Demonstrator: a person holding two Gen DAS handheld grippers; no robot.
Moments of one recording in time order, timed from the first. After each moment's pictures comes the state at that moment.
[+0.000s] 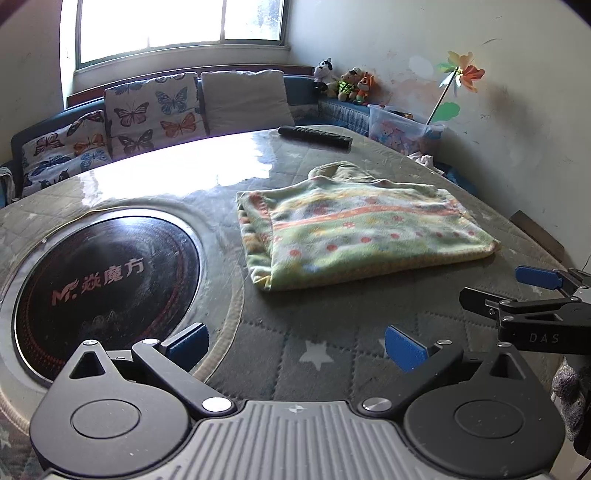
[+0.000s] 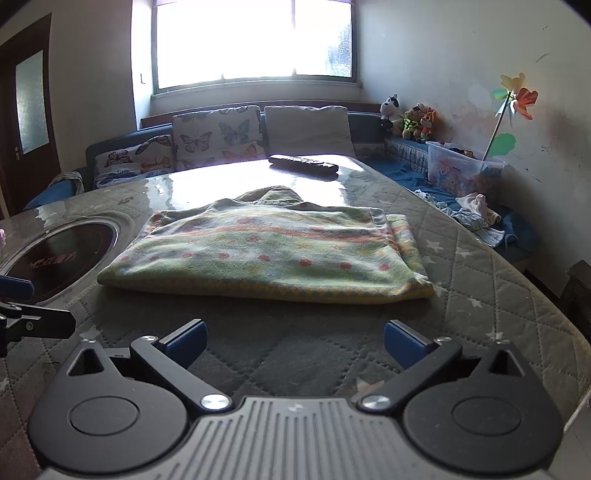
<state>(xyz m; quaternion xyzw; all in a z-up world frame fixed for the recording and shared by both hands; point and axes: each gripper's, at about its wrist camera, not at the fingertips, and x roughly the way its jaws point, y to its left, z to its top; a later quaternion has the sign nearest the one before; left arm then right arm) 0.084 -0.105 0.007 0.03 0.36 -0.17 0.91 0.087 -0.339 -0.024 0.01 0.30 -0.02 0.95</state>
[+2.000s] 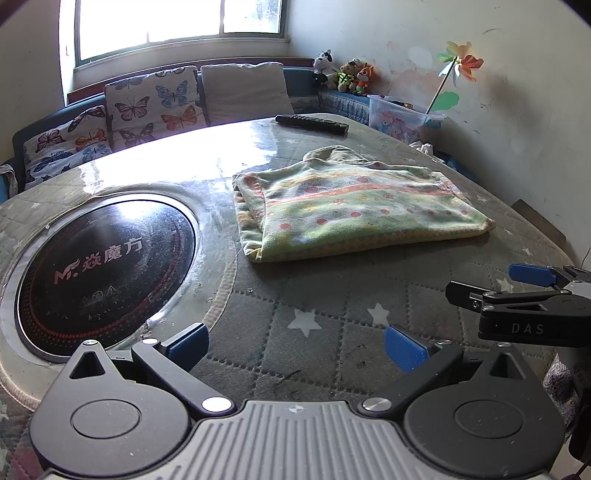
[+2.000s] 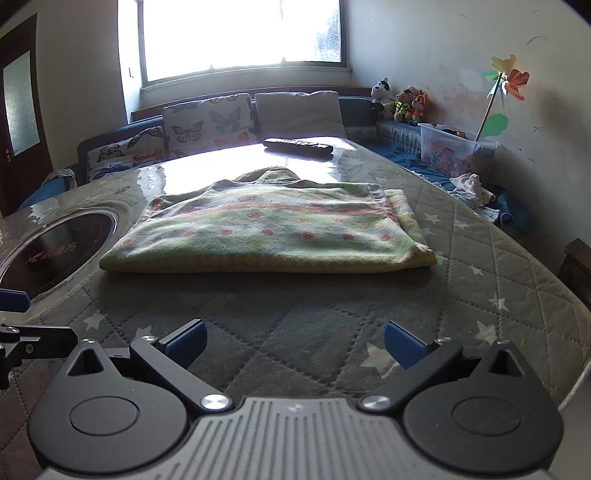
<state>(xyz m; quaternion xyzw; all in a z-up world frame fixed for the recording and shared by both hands) 0.065 -0.111 0.001 0.04 0.37 -0.17 0.91 0.079 -0.334 -0.033 0.03 0.32 -0.03 0.95</state>
